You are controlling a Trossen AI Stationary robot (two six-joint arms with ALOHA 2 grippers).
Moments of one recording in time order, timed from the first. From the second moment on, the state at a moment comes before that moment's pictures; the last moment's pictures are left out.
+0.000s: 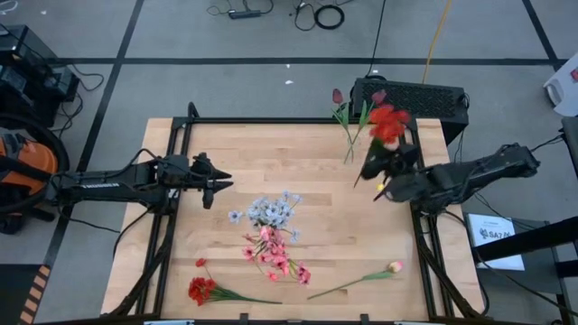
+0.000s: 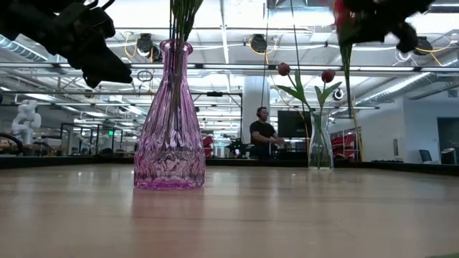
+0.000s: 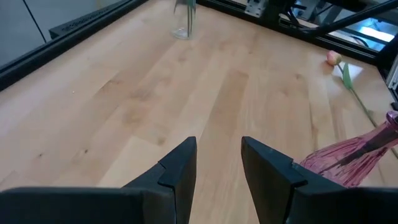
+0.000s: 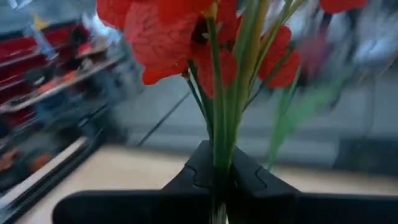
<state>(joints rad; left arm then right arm) 0.13 0.53 0.41 -0.32 -0.03 -0.25 0.28 0.87 0.77 -0.55 1.29 0.99</state>
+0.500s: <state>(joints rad) 0.13 0.53 0.41 -0.27 -0.04 -0.25 -0.15 0.82 0.78 0.10 0.84 0.01</state>
